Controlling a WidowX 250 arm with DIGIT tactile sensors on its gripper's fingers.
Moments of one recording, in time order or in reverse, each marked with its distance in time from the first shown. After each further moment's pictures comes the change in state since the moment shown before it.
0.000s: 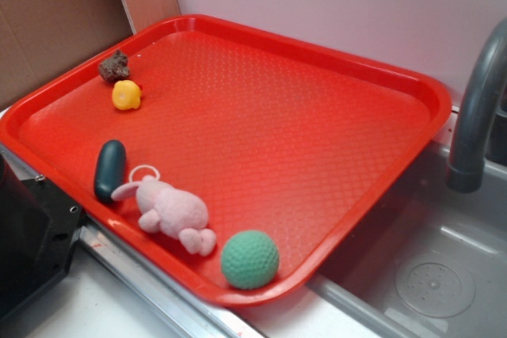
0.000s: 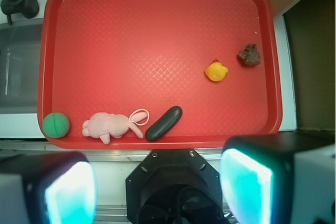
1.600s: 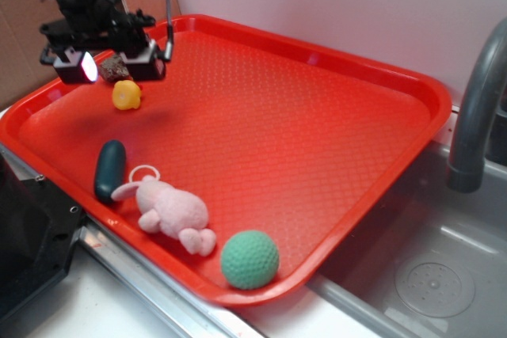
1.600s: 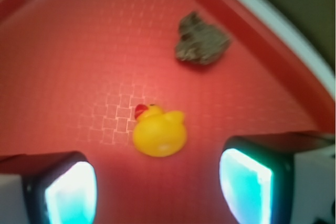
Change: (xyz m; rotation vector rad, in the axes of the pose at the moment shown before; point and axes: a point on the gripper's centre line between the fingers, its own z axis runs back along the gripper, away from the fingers) arm 0.055 0.101 -0.199 0.146 -0.077 0.658
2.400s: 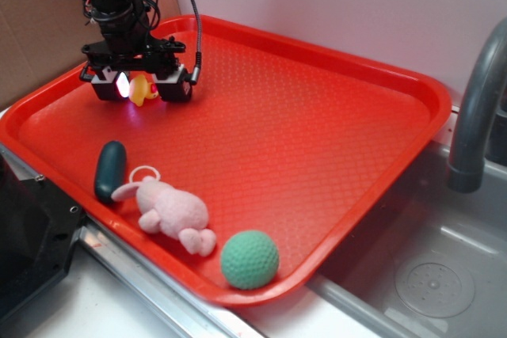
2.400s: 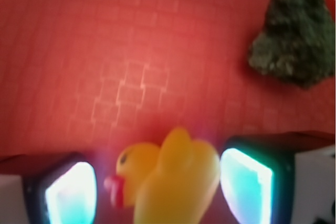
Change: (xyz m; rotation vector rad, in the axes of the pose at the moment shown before) arm 0.020 0.001 -0.041 0.038 0.071 -0.046
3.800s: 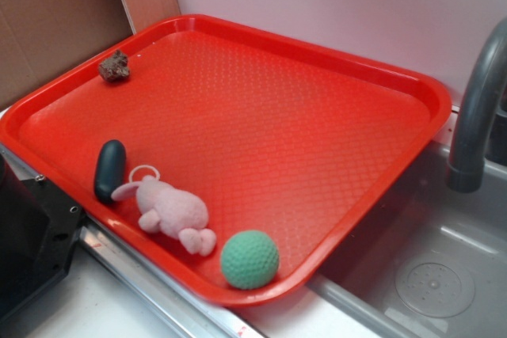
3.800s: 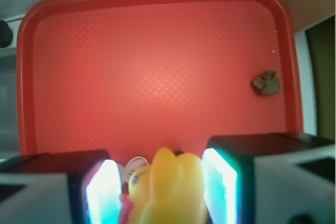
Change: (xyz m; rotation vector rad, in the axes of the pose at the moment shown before) arm -0.055 -0.053 0.203 -0.141 0.051 -0.566
